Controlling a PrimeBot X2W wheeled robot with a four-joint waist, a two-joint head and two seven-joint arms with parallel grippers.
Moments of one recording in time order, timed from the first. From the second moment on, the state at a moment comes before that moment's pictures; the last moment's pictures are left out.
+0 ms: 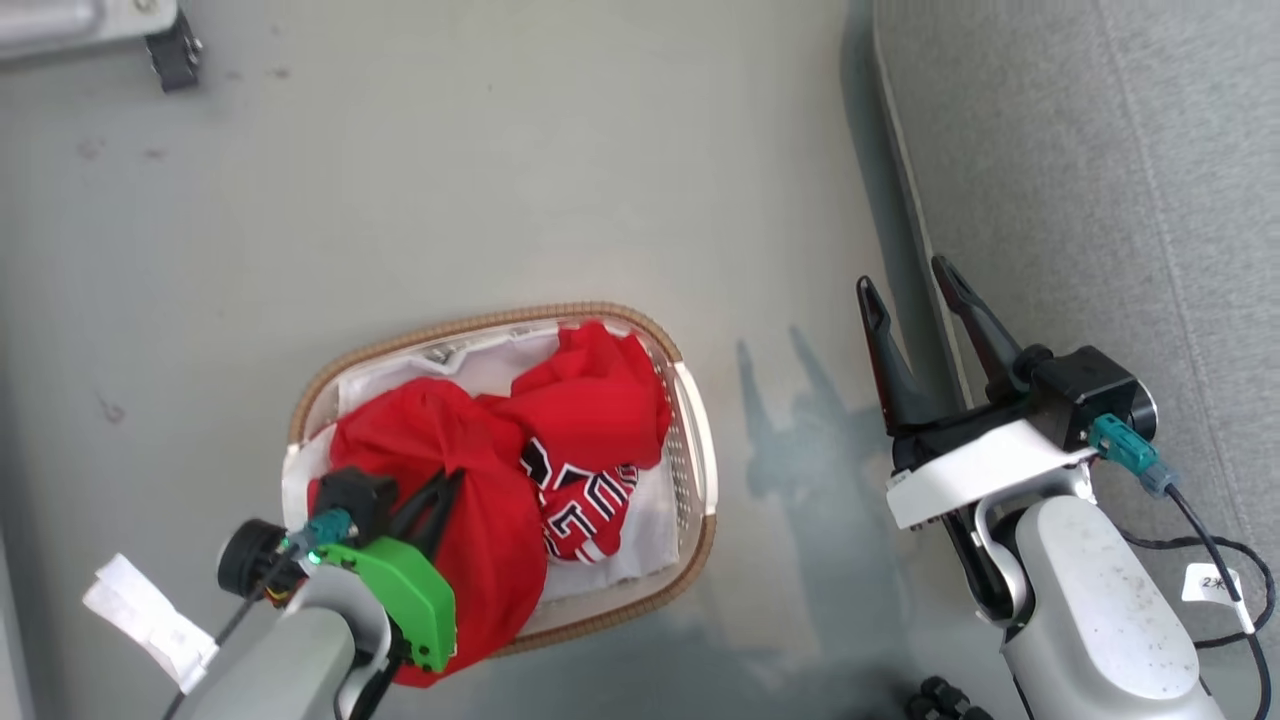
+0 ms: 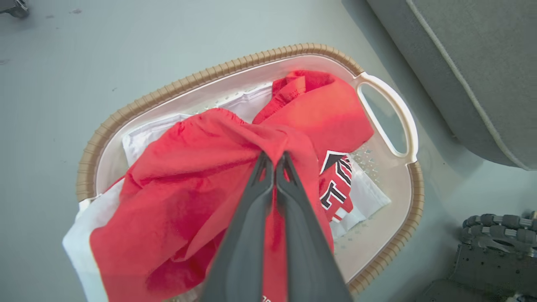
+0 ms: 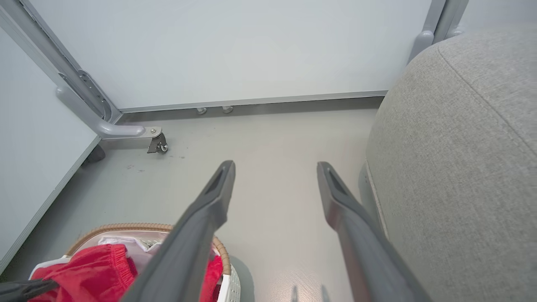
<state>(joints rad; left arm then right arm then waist) -0.51 0.33 -0.85 0.74 -0.69 -0.13 -0.26 -0.36 -0.05 0.16 0.22 0.21 0.13 -0.26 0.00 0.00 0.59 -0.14</state>
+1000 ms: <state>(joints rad) -0.26 0.18 -0.42 0.23 -0.36 -0.13 -0.26 -0.20 -0.05 0.14 0.29 0.21 0.13 -0.26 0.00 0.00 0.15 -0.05</state>
